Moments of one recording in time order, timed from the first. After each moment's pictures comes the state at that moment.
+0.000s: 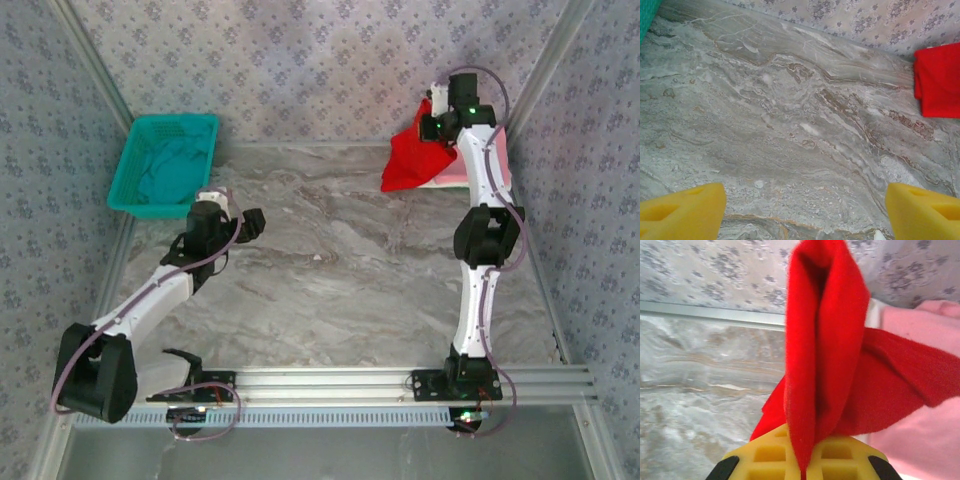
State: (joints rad) left arm -0.33 1.19 0.69 0.02 0.01 -0.45; right arm -0.01 2.33 2.48 -0.96 -0.18 -0.10
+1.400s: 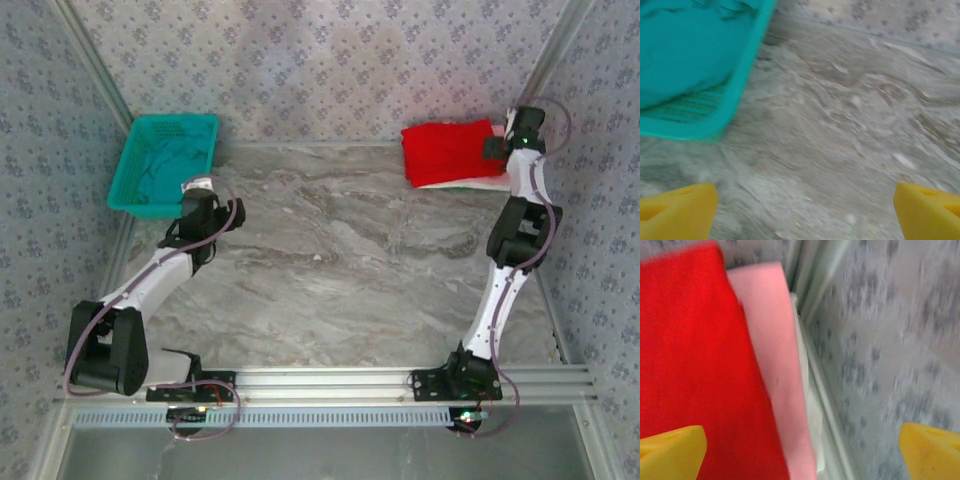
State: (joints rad) left arm -0.22 1.32 0.77 -0.01 -0.22 -0.32; right arm -0.31 2.27 1.99 -0.44 0.14 -0.17
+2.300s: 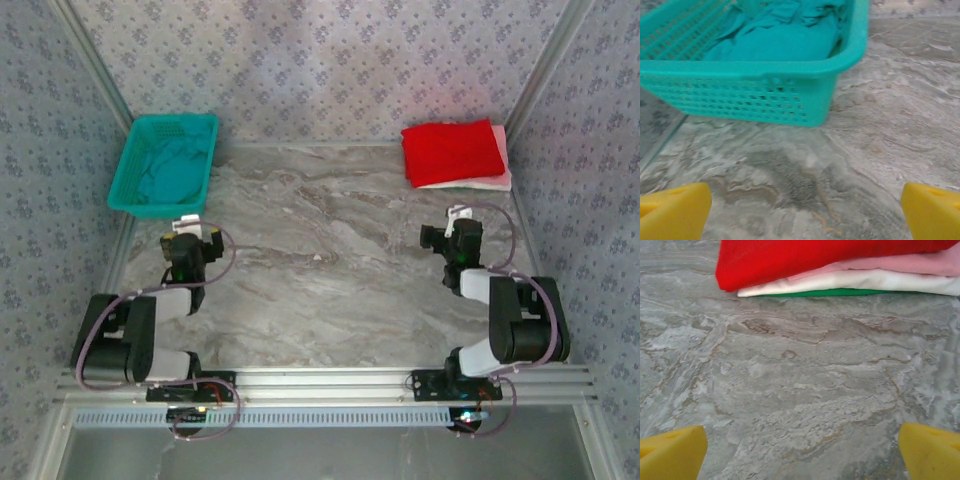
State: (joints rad) left arm -0.09 1.40 0.32 0.70 -0.30 -0.01; right arm -0.01 1.47 0.43 0.55 0.11 -0.01
